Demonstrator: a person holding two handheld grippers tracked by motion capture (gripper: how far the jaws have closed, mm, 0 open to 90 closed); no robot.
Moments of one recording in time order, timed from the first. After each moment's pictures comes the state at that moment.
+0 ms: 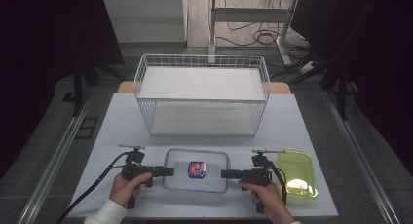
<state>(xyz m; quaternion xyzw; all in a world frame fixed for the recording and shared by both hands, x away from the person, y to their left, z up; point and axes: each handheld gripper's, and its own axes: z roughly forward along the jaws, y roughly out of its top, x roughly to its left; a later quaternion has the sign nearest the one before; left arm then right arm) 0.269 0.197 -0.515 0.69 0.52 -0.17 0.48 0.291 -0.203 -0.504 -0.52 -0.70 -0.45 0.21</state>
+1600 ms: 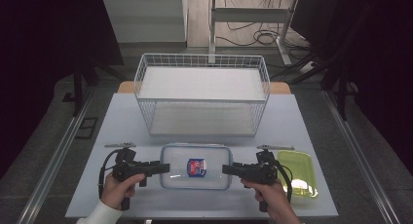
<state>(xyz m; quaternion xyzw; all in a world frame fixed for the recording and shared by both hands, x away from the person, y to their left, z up) 0.247 0.197 -0.467 0.69 0.49 -0.12 0.52 0.277 -0.202 -0.459 -0.46 -0.72 -0.50 0.13</state>
